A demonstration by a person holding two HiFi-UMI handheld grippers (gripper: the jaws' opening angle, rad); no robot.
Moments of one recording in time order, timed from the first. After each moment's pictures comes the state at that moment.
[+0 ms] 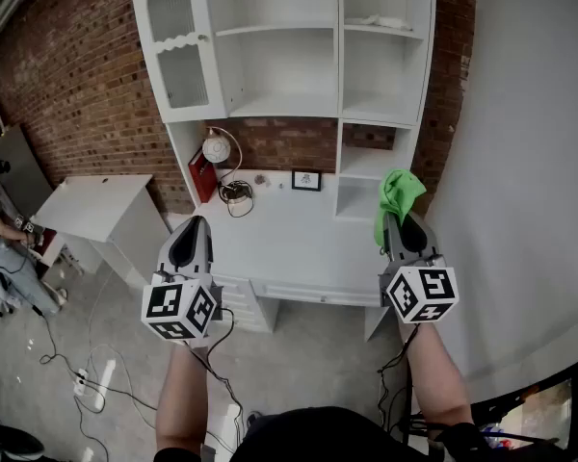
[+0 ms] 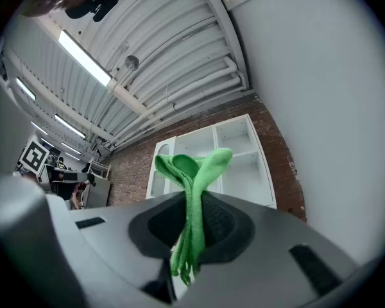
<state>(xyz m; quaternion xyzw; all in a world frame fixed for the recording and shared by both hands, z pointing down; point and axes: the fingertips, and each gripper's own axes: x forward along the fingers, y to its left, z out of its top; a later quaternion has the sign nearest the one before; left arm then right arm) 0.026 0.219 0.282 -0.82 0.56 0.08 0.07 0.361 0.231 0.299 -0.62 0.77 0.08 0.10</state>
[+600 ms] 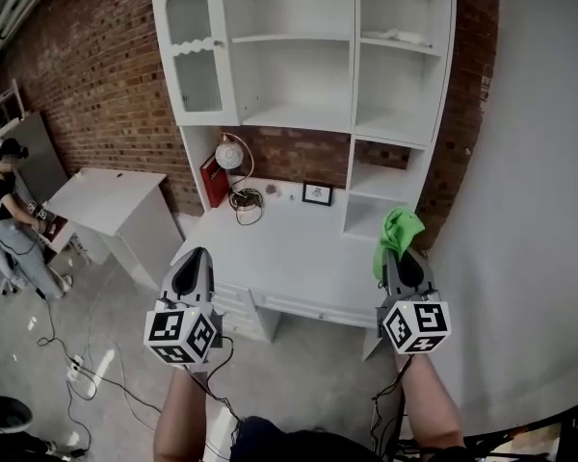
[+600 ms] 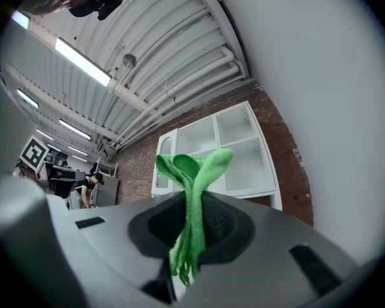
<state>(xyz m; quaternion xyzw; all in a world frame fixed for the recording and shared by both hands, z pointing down) 0.042 0.230 0.329 -0.80 0.60 0.06 0.03 0.388 0.218 0.348 -0.60 0.79 0.06 0.08</state>
